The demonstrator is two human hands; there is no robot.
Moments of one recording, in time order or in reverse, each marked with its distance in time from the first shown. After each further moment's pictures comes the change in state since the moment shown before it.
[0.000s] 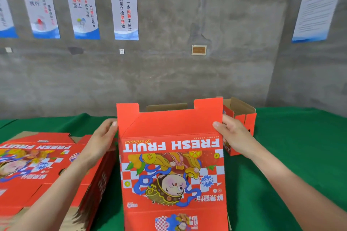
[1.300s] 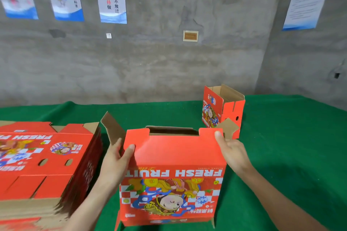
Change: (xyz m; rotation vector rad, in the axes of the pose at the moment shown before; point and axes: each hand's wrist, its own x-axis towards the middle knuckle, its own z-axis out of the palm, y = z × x) left_hand -0.054 -0.040 0.091 0.049 0.186 -0.044; right_hand -0.054 0.057 0.021 -0.226 0.272 0.426
